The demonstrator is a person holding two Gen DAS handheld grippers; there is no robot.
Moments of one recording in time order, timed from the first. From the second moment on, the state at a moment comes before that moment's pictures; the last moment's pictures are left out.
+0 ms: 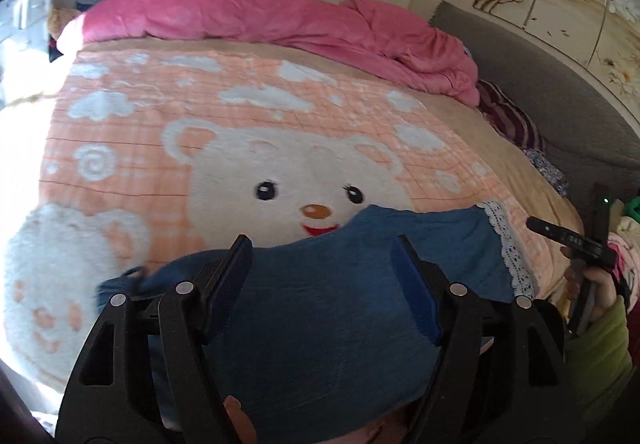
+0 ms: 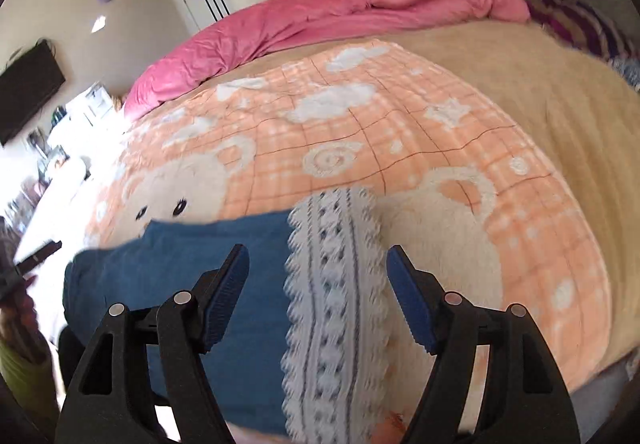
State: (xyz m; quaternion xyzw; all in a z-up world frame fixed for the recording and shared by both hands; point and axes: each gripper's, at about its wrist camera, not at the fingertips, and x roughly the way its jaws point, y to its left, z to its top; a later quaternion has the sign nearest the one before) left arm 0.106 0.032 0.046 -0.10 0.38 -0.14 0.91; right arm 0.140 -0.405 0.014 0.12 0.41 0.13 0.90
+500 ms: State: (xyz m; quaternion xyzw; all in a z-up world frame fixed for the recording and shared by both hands) left arm 0.216 -0.026 -0.046 -0.11 0.49 -0.20 0.84; right arm 0.213 -0.425 -0.050 0.22 0.47 0.22 0.83
